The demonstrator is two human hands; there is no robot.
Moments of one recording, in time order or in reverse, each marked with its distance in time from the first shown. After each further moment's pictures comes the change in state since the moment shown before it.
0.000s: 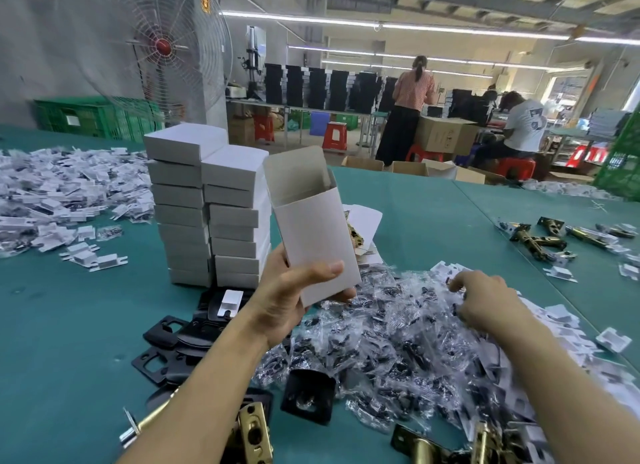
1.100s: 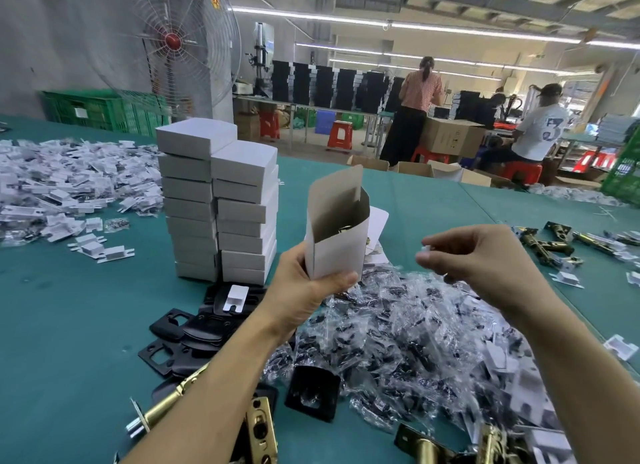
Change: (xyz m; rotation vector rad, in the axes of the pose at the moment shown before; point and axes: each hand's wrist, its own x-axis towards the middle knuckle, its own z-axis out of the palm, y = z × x) left_hand 0.002 -0.012 -0.002 0.259 0.130 0.027; right_hand -0.054 -0.051 -0.064 0.907 0.086 -0.386
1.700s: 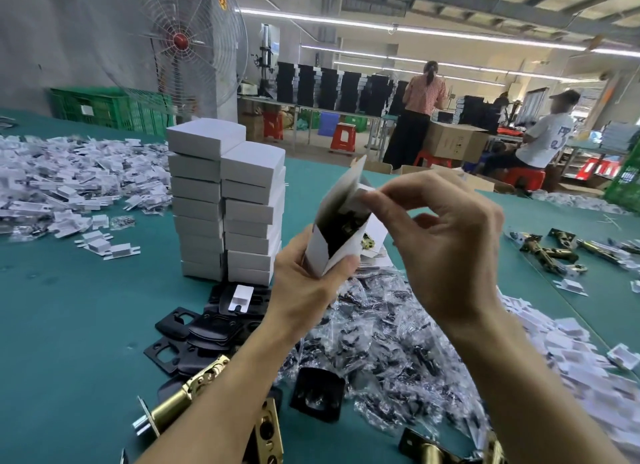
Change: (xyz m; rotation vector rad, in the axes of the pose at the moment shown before) left_hand 0.003 -0.004 0.007 0.175 0.250 0.325; right_hand -0.020 -0.070 0.063 -0.095 0.403 -0.744
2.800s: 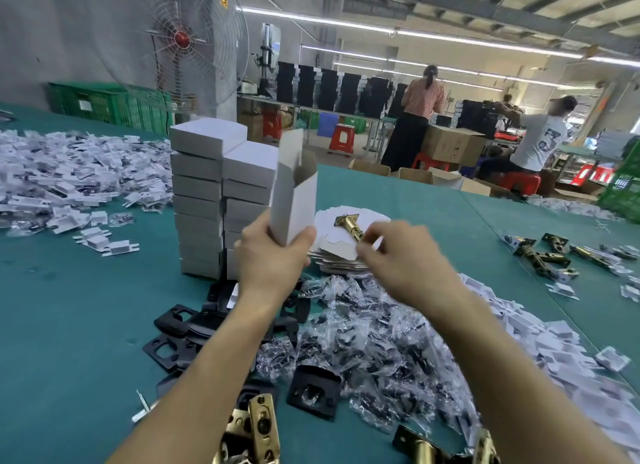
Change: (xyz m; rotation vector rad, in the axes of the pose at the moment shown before) left_hand 0.025 0.008 -0.026 0.272 0.277 -0.158; right_hand -0.004 0.040 0.018 -0.380 -0.687 0.488
